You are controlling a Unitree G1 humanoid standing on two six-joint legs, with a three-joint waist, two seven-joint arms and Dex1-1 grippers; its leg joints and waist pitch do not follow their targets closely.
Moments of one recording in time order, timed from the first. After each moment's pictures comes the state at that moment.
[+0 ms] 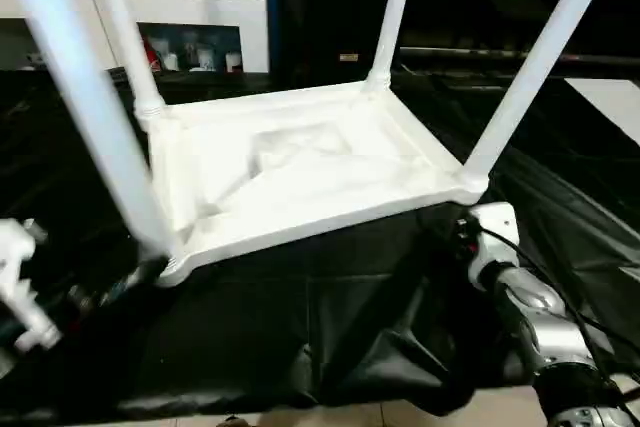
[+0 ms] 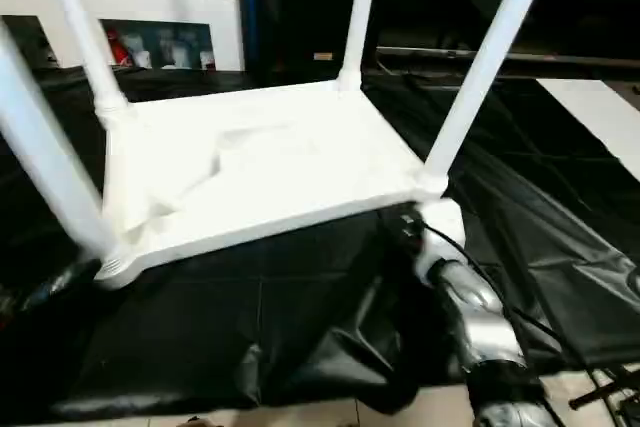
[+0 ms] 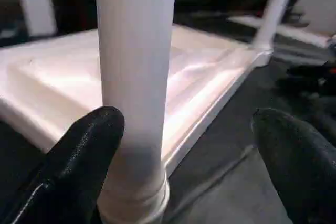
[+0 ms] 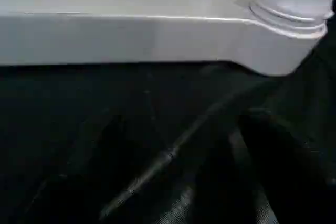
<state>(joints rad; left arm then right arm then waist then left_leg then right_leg) 0.16 0.58 0.41 -0.20 -0.57 0.35 -0.92 -0.31 -0.26 -0.07 0.61 0.10 0.04 0.30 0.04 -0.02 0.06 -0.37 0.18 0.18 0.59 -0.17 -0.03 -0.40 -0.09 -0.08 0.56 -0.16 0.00</state>
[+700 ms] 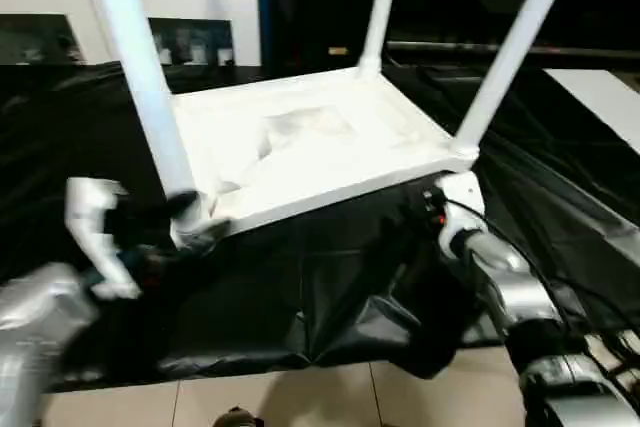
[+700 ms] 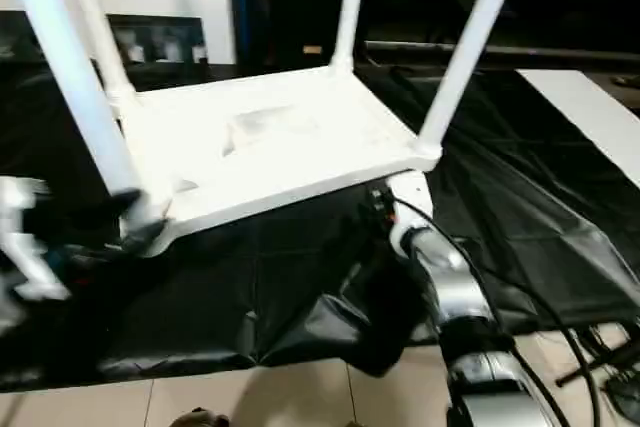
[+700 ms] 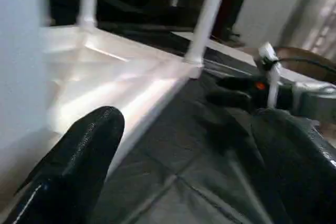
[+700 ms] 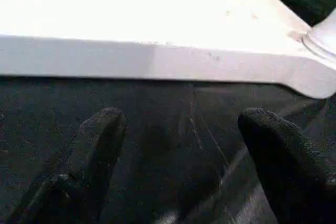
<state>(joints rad) -0.02 0.50 0.22 -0.18 -0.59 0.45 -0.86 -0.52 -0.20 -0.01 0.76 0.04 0.02 0.29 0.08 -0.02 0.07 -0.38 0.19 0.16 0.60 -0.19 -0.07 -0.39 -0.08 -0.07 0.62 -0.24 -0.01</state>
